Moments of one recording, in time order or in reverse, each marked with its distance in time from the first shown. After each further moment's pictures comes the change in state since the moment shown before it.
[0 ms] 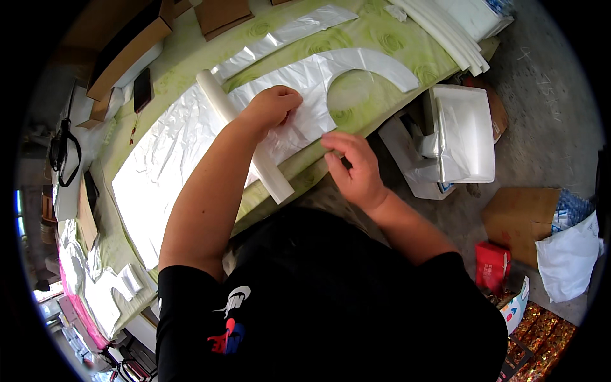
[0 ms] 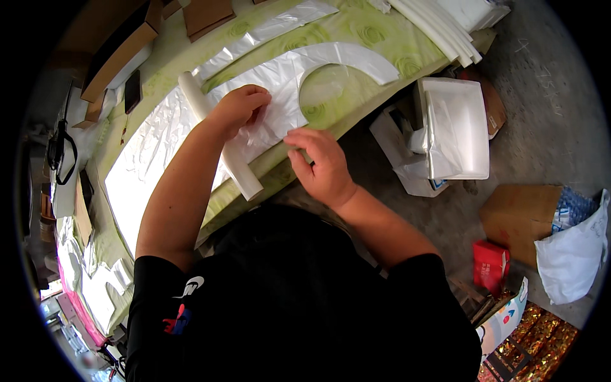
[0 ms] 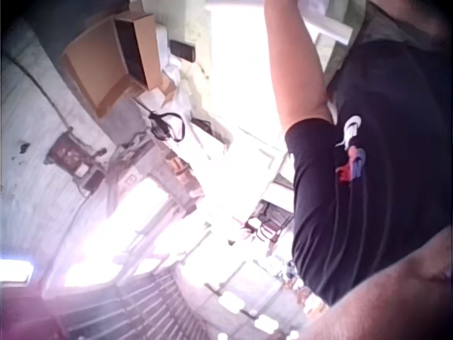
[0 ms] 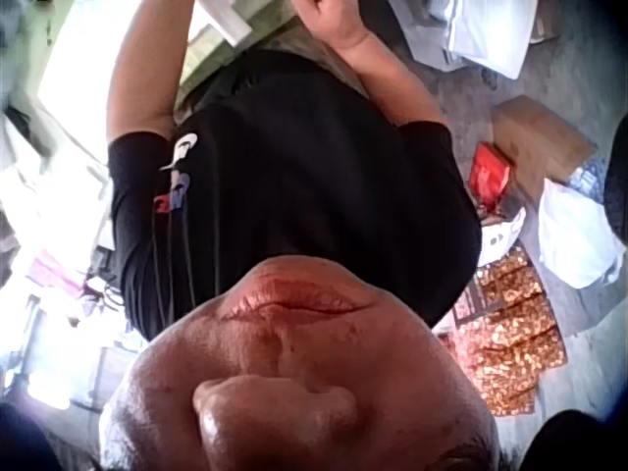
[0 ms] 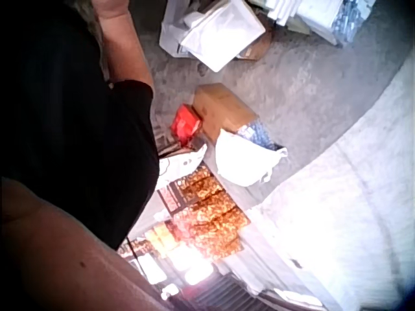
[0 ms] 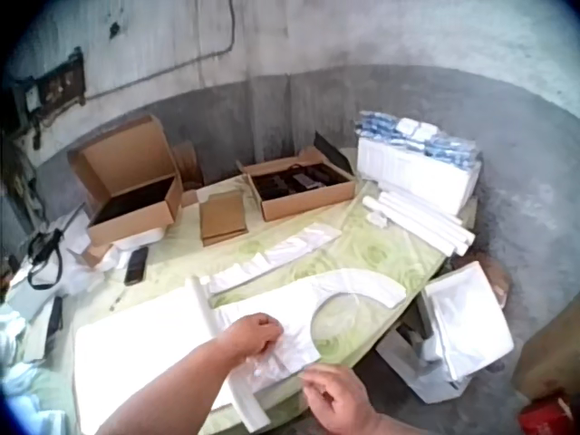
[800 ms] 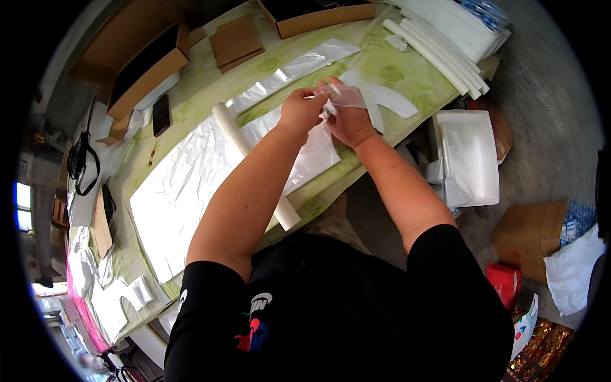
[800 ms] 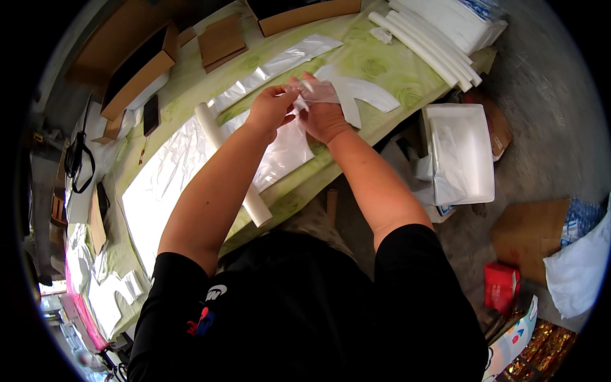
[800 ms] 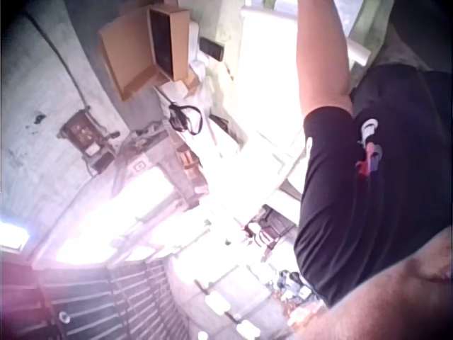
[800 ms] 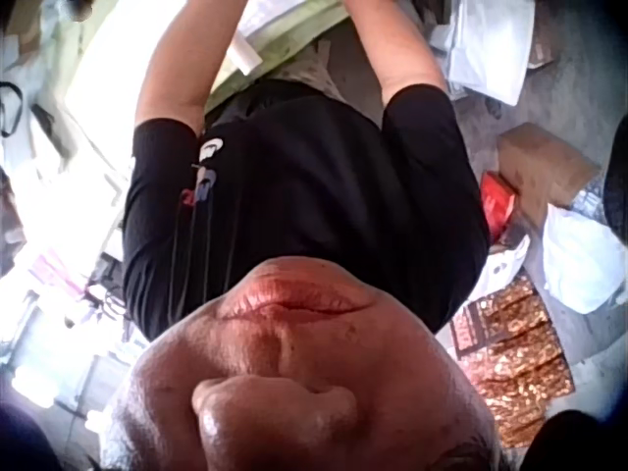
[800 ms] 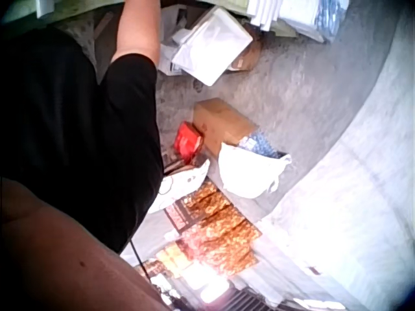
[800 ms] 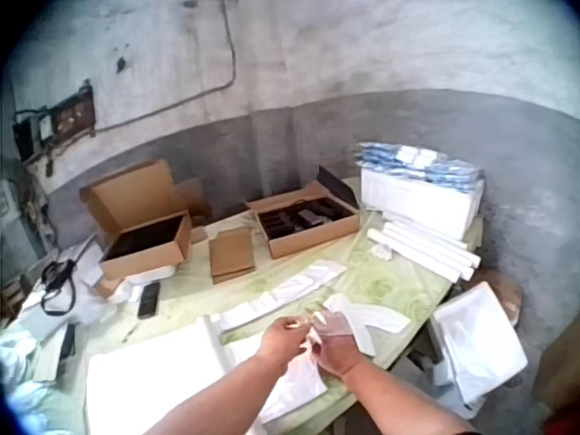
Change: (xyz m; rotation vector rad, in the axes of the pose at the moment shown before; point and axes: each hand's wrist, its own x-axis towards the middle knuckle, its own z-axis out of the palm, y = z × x) left_hand 0.044 0.045 0.039 -0.307 0.211 0.087; right_hand 0.130 0.132 0.025 -0.530 -0.041 -0.220
